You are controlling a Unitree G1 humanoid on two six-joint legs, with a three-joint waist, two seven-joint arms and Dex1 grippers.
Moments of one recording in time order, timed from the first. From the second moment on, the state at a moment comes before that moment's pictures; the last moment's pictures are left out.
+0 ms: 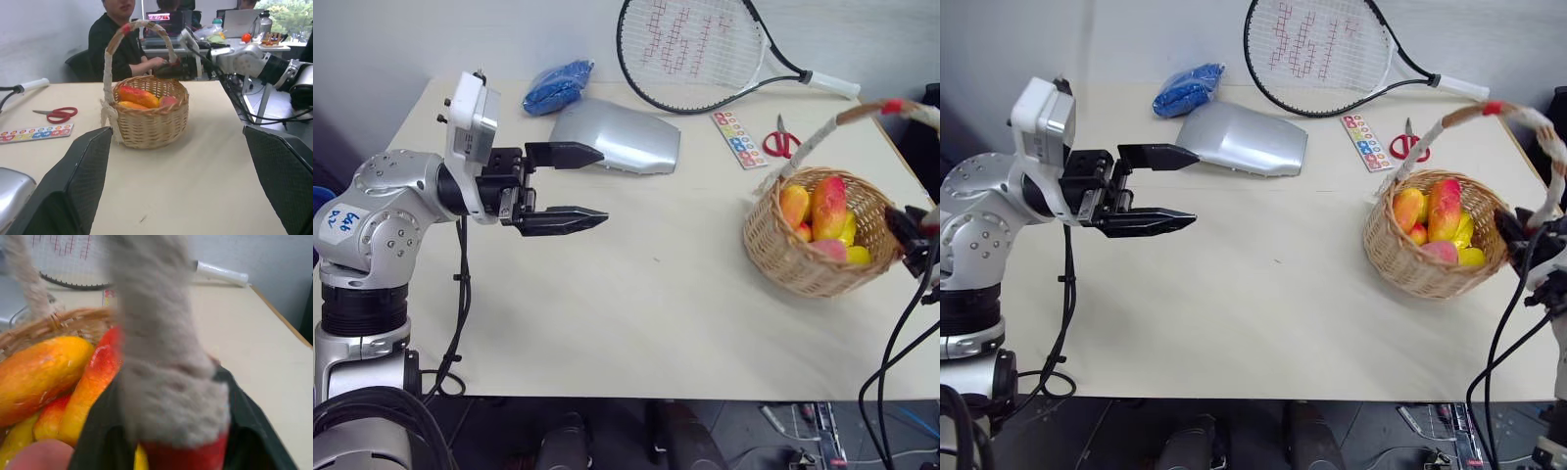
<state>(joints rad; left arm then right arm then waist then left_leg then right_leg) -0.82 0.75 0.10 -0.12 -0.76 0.66 -1.13 -0.13 -0.70 -0.64 0.00 0.57 0.41 0.52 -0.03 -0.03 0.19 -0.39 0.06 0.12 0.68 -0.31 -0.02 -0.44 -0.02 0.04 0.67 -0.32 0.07</state>
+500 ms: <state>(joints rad) -0.82 0.84 0.10 -0.04 -0.74 0.66 -1.26 0.34 -1.20 -1.16 0.12 0.72 0.75 1.16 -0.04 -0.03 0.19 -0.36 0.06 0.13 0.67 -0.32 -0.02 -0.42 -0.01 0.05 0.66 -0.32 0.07</state>
